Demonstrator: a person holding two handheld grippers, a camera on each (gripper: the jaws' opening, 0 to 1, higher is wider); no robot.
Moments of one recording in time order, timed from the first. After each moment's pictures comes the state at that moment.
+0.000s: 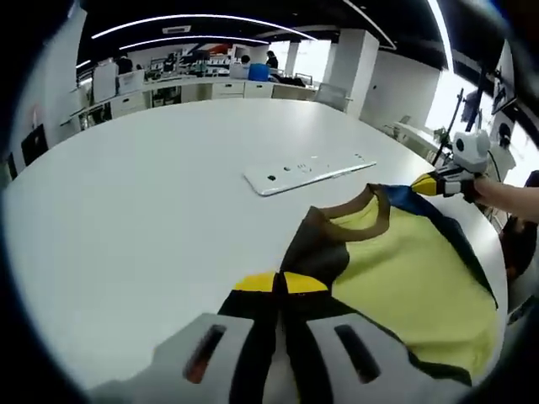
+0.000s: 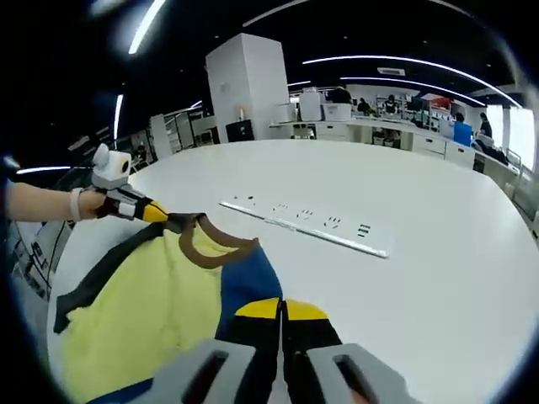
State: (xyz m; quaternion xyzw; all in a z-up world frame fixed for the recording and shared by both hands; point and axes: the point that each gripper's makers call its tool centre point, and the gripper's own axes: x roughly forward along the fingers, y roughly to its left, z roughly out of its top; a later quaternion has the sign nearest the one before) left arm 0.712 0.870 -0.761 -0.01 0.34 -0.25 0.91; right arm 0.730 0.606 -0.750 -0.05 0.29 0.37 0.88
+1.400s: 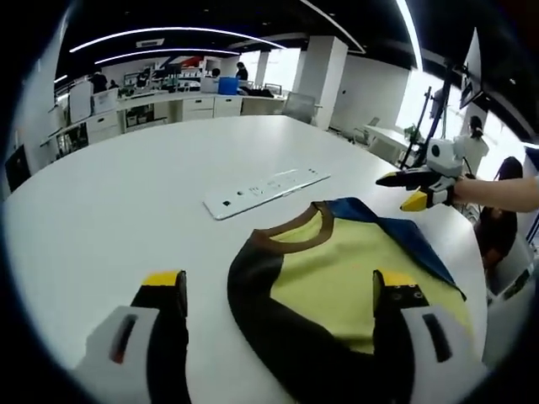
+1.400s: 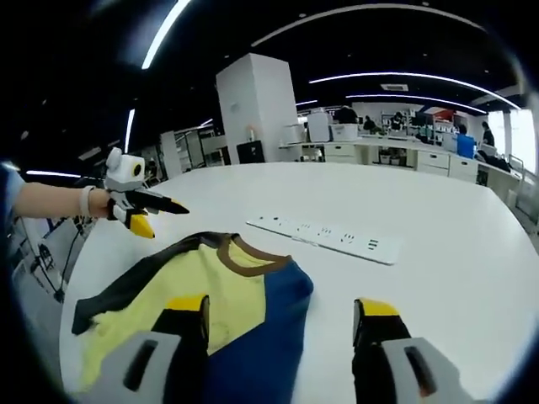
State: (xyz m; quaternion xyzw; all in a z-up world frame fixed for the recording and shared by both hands) left arm 0.667 0.841 -0.696 0.01 0.29 -0.33 0.90; right arm 0.680 0.605 -0.702 -0.02 0.24 0.40 0.88
